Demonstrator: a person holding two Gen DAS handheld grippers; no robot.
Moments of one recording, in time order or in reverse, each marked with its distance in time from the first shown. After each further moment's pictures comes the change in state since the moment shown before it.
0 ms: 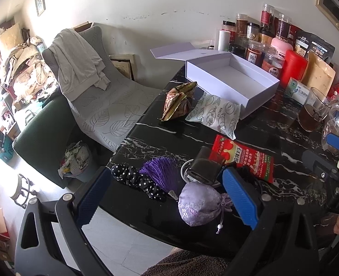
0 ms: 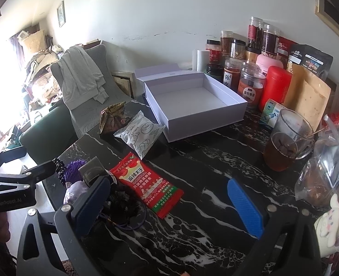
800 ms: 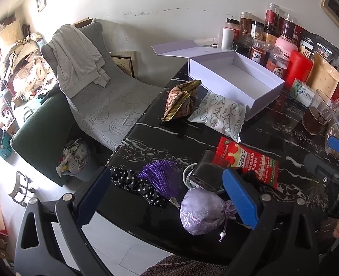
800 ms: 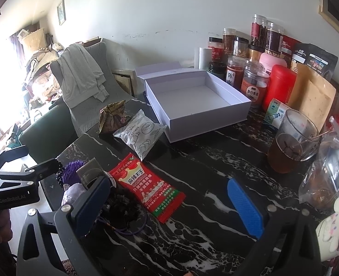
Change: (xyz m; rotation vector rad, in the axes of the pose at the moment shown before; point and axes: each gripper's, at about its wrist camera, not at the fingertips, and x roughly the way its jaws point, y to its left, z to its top) left arm 0.024 0.002 0.006 -0.013 0.019 -0.003; right arm 0.015 0.002 0.005 -0.004 0.018 0.005
